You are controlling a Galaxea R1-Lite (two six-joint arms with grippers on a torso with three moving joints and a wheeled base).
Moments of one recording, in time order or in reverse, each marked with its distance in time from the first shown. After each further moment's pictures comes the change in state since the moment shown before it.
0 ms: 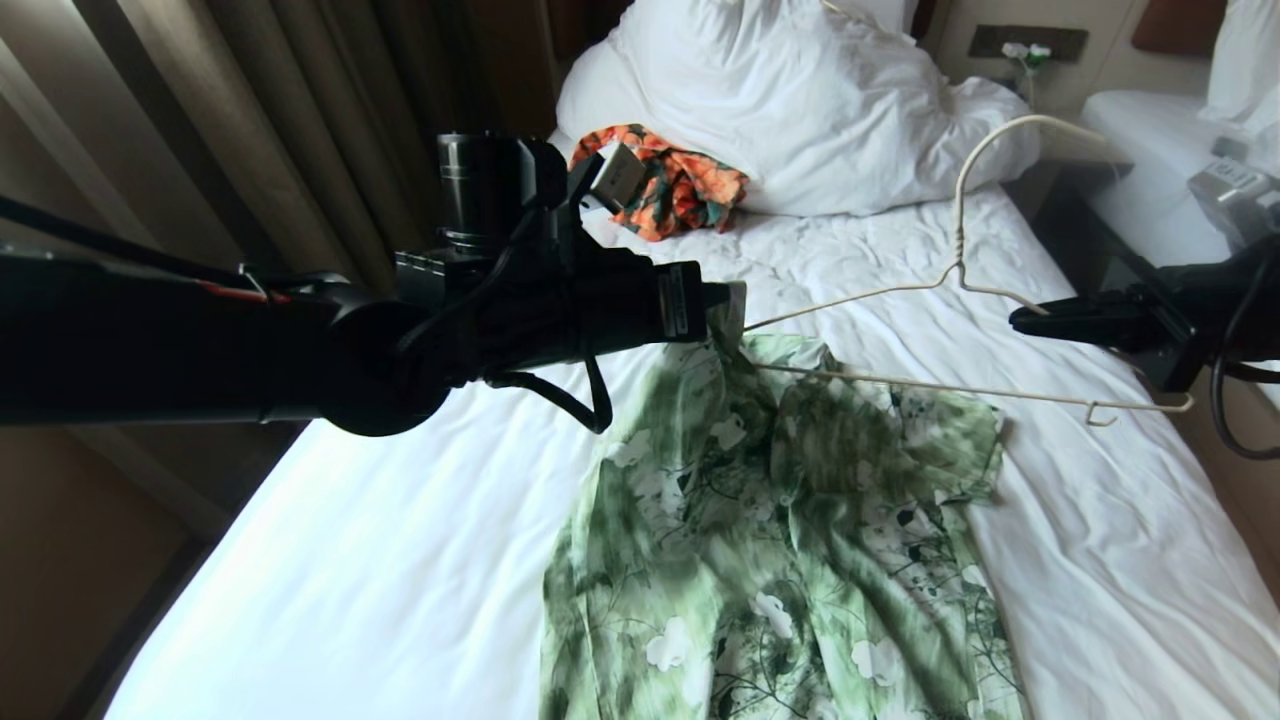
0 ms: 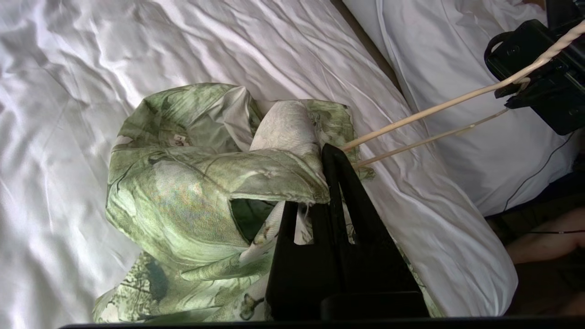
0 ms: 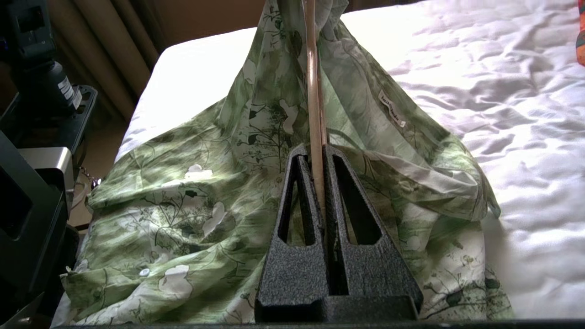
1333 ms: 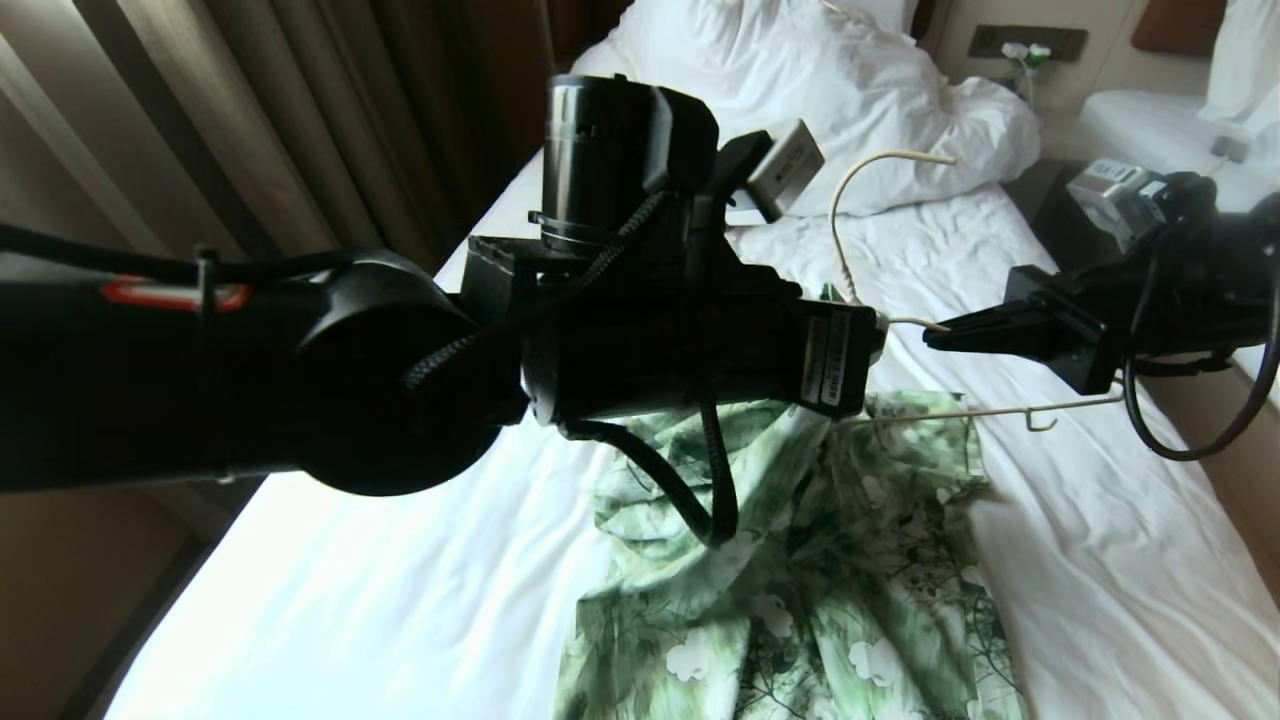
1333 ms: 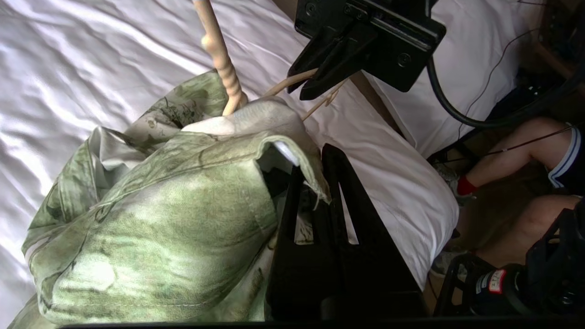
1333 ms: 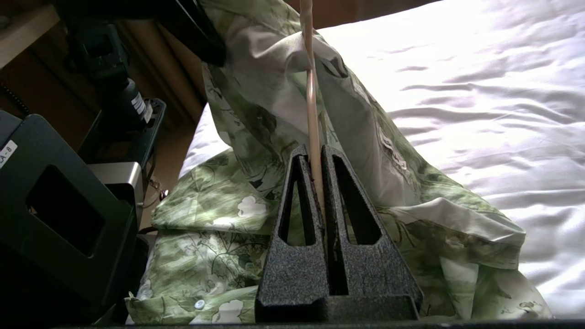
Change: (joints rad) left arm -0.273 -0.020 -0.080 0.172 0.087 0.096; right arm 0.188 0.048 -0.073 0.064 -0.033 0.102
